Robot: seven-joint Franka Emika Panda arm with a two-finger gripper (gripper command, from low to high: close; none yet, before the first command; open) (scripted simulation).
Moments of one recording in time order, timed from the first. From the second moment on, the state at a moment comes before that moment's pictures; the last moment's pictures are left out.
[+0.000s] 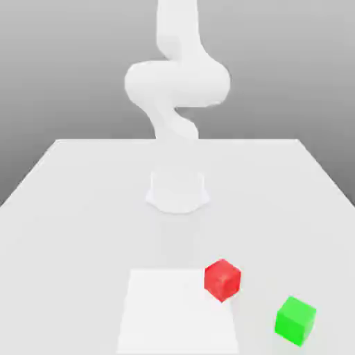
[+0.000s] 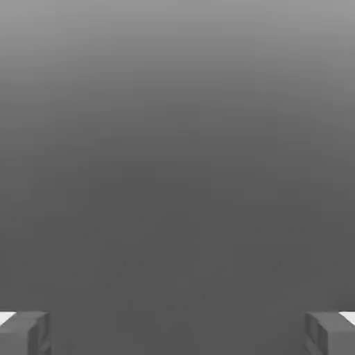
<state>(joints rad) 0.03 -0.72 -0.01 -2.35 0.01 2.35 0.75</state>
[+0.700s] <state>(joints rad) 0.25 0.06 -0.01 -2.81 0.00 2.87 0.35</state>
